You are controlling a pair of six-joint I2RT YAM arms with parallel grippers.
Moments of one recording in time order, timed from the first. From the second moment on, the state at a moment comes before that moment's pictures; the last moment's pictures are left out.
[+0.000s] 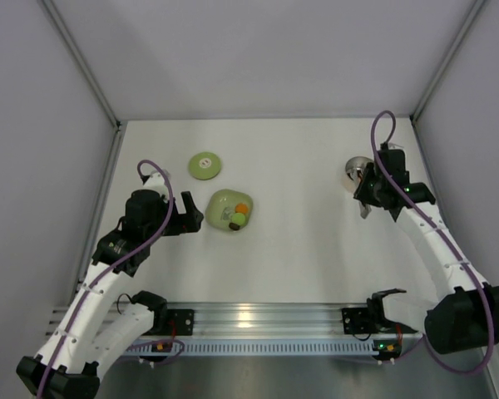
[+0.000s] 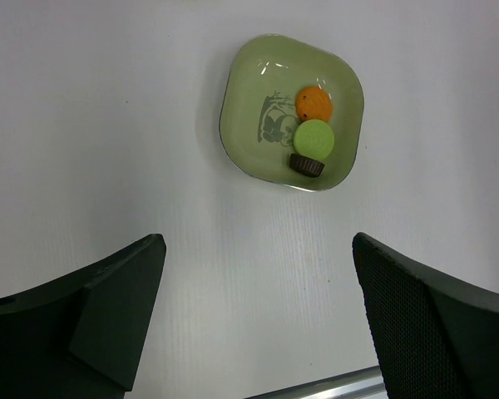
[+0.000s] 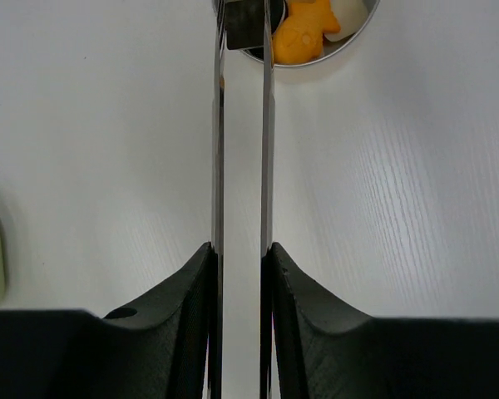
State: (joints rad) left arm -0.35 0.75 0.81 -0.65 -0.03 -0.40; right arm 0.17 1.15 1.01 -0.68 0.16 0.44
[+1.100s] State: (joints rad) left arm -0.36 0.75 0.81 -0.65 -0.04 -0.40; right arm 0.06 1.24 1.02 -0.63 0.08 0.44
